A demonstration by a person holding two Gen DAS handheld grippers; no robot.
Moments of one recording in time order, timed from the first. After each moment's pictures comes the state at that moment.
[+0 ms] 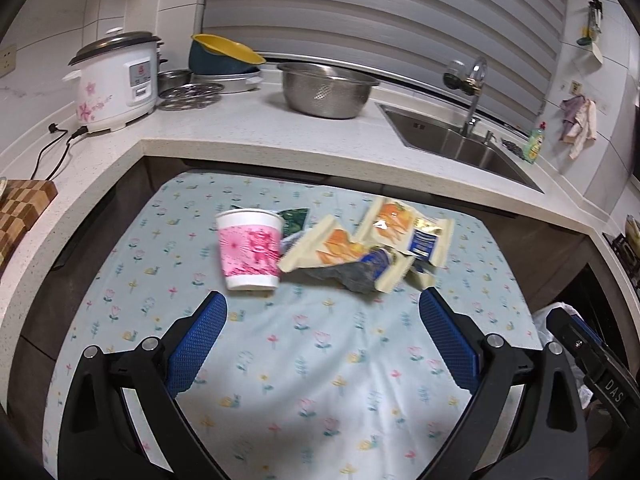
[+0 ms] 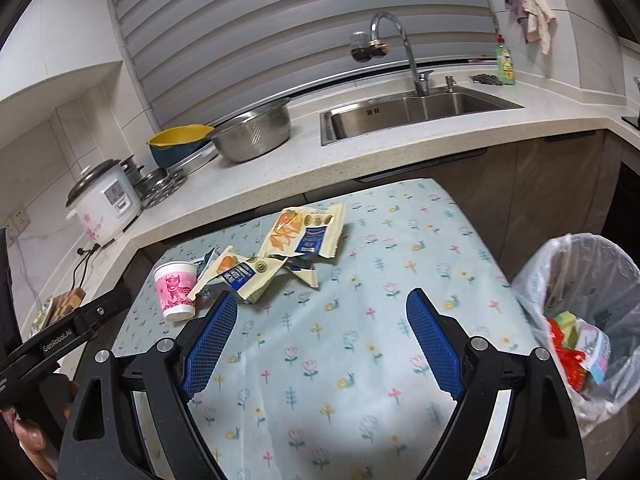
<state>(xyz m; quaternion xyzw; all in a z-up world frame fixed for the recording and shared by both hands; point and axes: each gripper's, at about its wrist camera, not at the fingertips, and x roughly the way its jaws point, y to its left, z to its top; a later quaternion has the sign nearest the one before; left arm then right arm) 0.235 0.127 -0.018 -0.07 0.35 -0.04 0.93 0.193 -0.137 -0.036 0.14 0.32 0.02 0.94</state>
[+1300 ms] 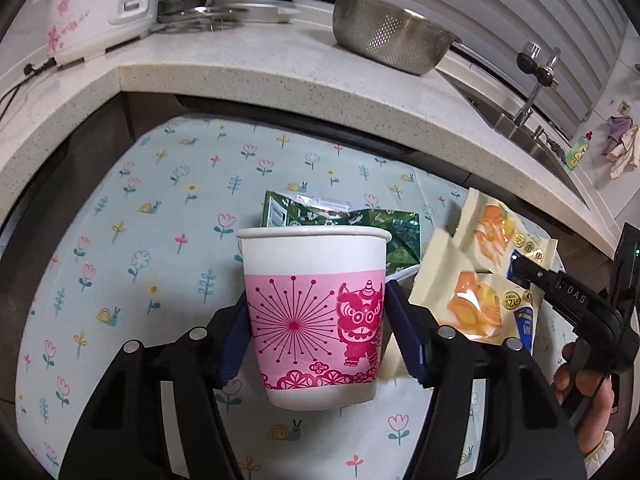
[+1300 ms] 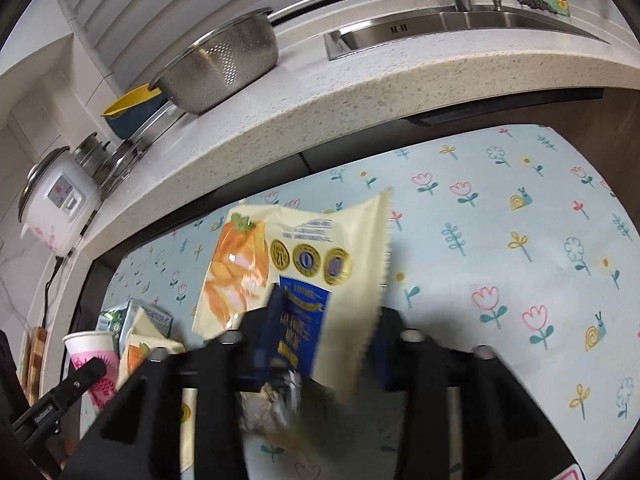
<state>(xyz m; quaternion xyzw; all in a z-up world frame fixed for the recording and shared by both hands) 0.372 0.185 -0.109 -0.12 0.42 -0.04 0.90 0.414 -0.118 -0.140 0.19 0.41 0.06 0.89</state>
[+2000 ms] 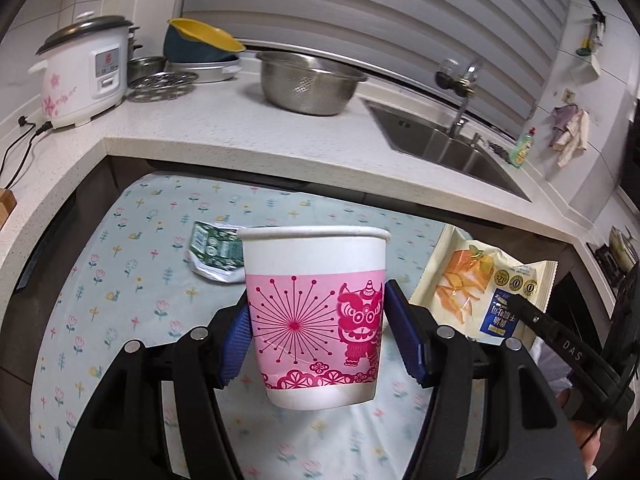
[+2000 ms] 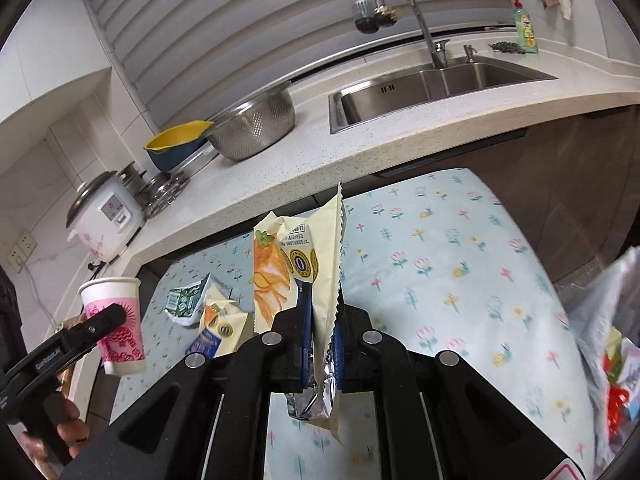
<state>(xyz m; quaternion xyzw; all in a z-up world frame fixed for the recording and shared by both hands) 0.278 0.109 -0.014 -0.09 0.36 -0.10 0.92 0.249 -0.168 -0.045 0.19 0.33 0.05 0.92</state>
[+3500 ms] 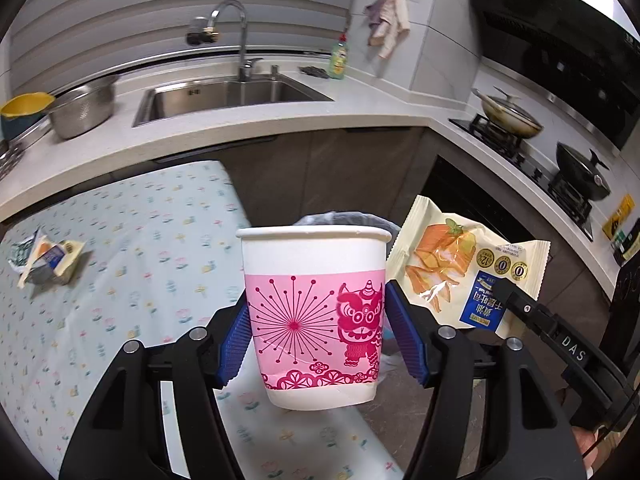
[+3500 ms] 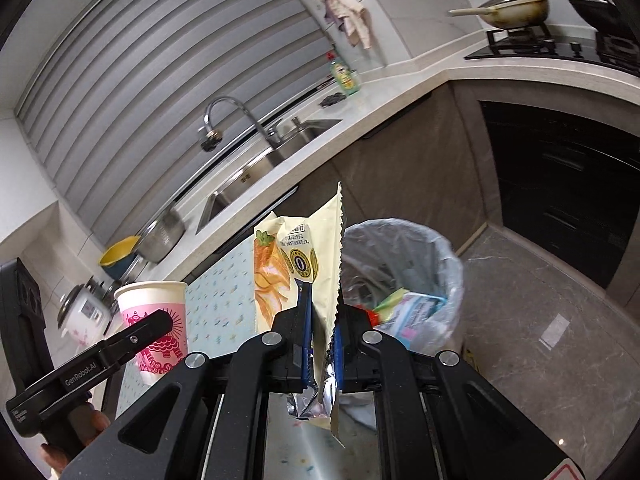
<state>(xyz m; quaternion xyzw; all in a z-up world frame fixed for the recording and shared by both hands) 0.116 -0.210 -0.003 0.04 0.37 -0.31 0.87 -0.016 -0.427 -0.037 0.32 0.24 -0.12 0.91</state>
